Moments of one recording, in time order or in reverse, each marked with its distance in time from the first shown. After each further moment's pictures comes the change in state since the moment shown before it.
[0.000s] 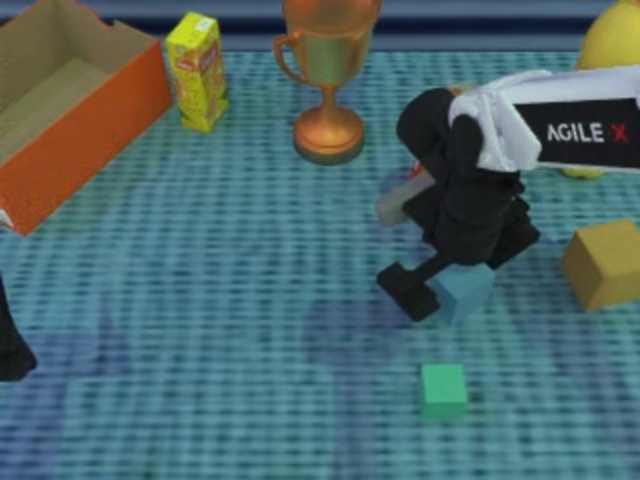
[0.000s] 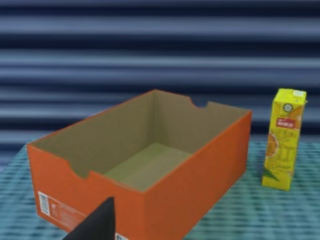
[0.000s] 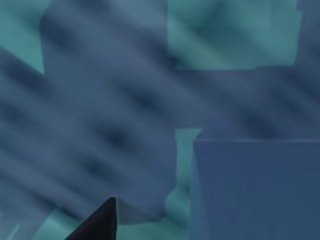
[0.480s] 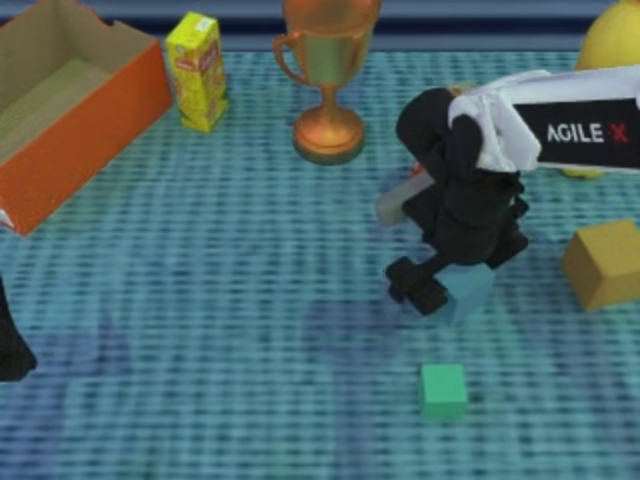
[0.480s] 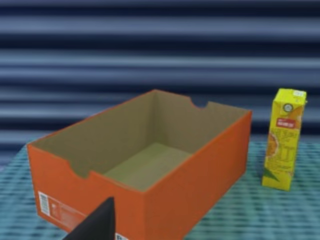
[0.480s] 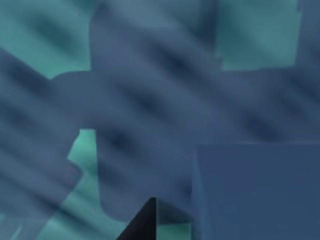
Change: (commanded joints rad) left arm 0.000 0.000 0.000 0.000 0.000 0.000; right arm 0.000 0.000 0.000 0.000 0.000 0.000
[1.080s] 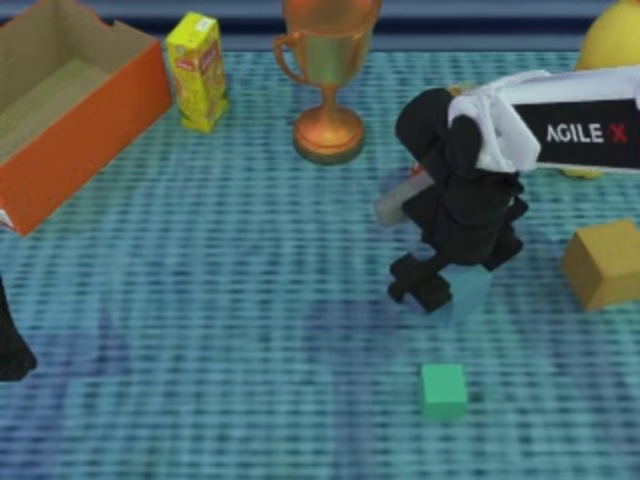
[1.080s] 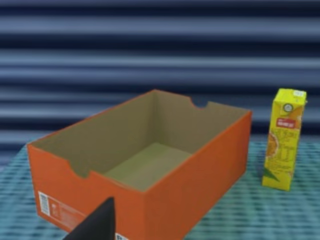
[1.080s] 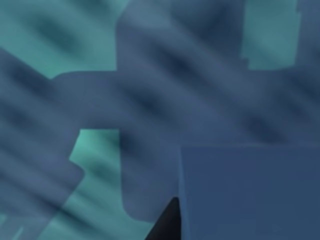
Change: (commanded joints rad) left arm 0.000 0.000 0.000 0.000 0.000 0.000; right arm 0.000 0.000 0.000 0.000 0.000 0.000
